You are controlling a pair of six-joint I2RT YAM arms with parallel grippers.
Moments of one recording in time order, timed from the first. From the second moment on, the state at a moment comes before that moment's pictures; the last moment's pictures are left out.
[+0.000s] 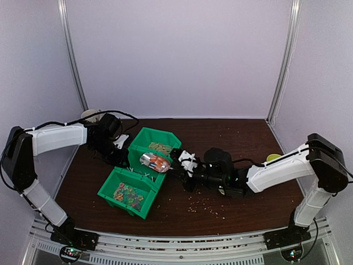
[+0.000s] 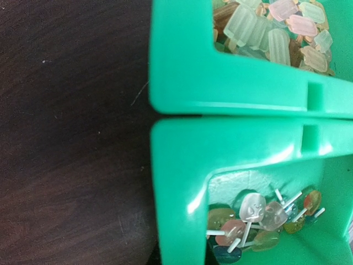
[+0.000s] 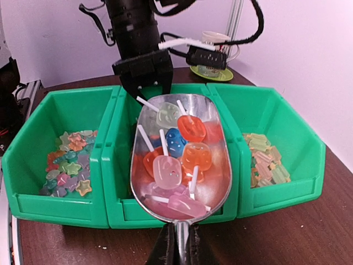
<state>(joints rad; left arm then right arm) -0.46 1.58 1.11 -0.70 0.20 -0.17 1.06 1.68 0.82 0.58 0.02 -0.12</state>
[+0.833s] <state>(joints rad) -0.46 1.60 1.12 -0.71 0.19 -0.17 0.96 1.14 0.85 0.00 0.12 -0.15</state>
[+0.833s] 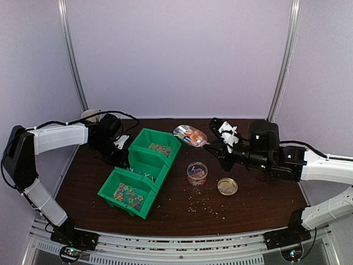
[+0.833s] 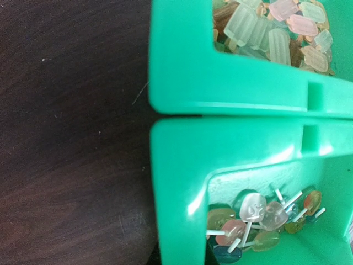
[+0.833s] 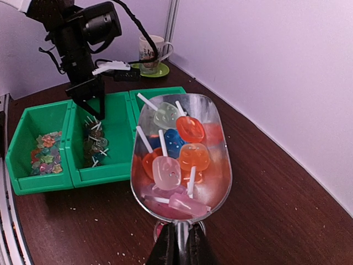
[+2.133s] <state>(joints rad) -0.46 1.60 1.12 -0.71 0.19 -0.17 0.94 1.27 0.92 -0.52 0.27 -0.05</state>
